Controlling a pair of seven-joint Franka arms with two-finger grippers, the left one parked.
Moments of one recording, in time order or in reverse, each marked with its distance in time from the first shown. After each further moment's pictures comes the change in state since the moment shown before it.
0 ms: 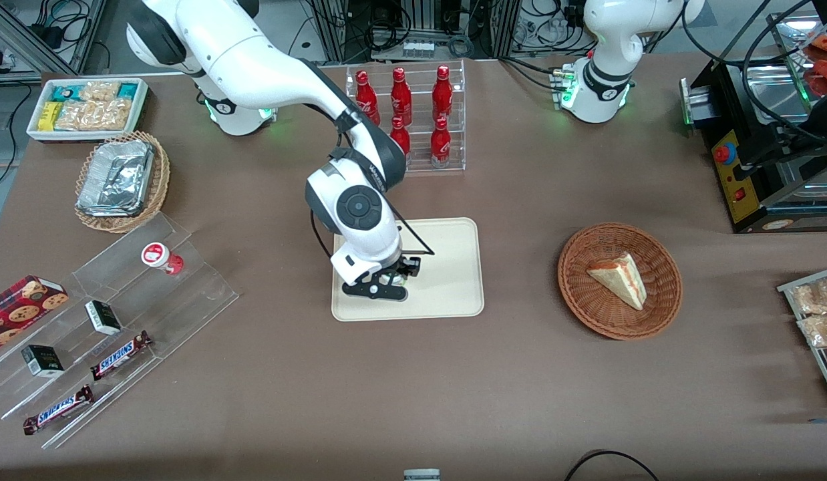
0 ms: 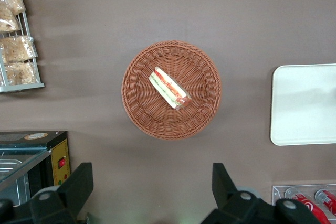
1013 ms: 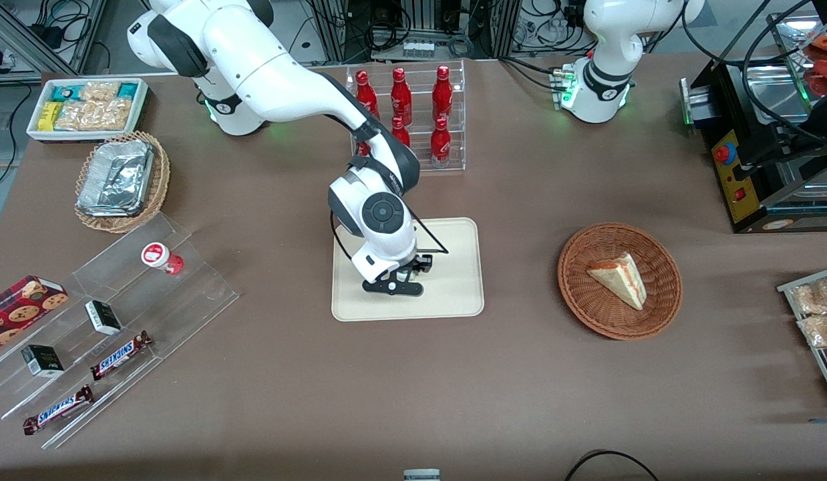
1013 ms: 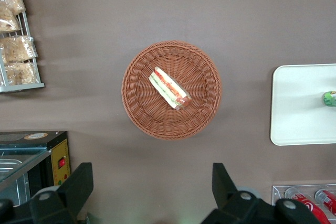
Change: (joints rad) arm 0.038 0.080 0.000 -0.001 0.004 0.053 0.009
